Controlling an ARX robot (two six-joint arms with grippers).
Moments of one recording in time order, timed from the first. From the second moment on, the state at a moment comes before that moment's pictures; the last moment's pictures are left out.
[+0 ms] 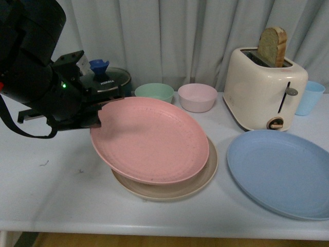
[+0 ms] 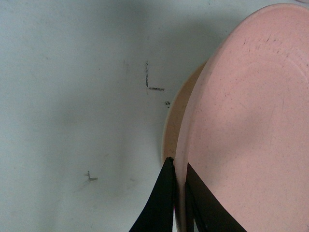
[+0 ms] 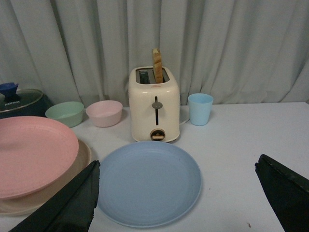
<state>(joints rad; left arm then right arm) -0.19 1.97 1.21 -0.14 0.06 -0.30 0.00 0.00 0.01 0.00 0.00 0.00</state>
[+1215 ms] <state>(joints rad) -0.15 1.57 0.41 1.19 -0.16 -0.02 0.00 0.00 0.01 0.00 0.00 0.00</state>
